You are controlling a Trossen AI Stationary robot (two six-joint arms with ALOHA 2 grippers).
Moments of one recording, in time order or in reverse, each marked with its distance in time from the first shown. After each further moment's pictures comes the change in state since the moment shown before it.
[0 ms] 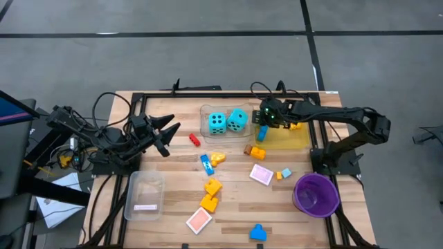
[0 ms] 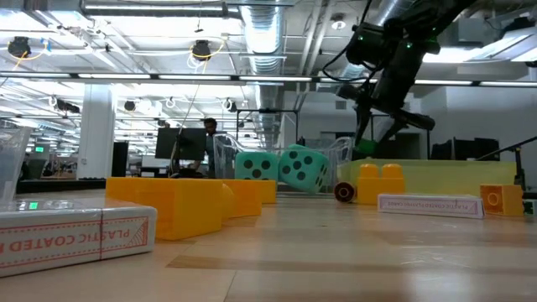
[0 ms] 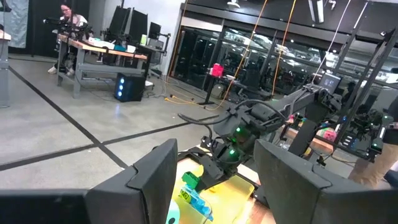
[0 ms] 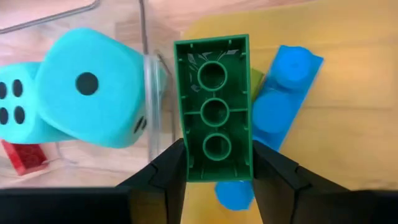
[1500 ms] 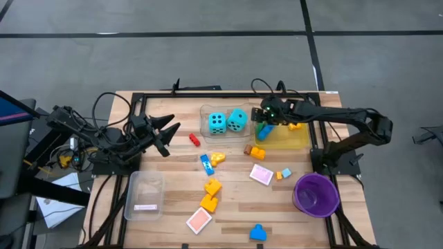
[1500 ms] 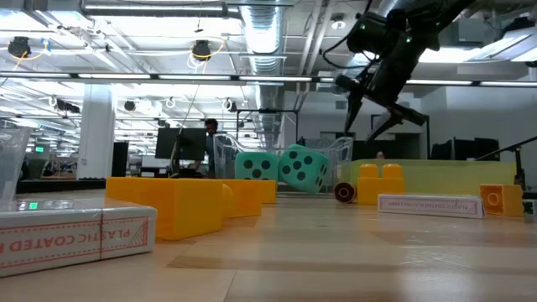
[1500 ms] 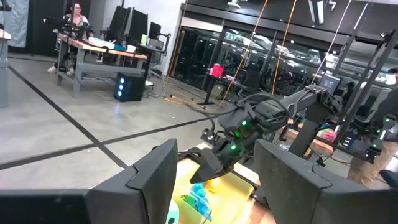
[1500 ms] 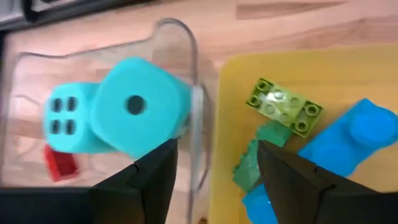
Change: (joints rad) left arm 0.000 0.000 0.000 0.001 0.000 -0.006; right arm 0.010 -0.030 0.001 0.082 0.061 -0.042
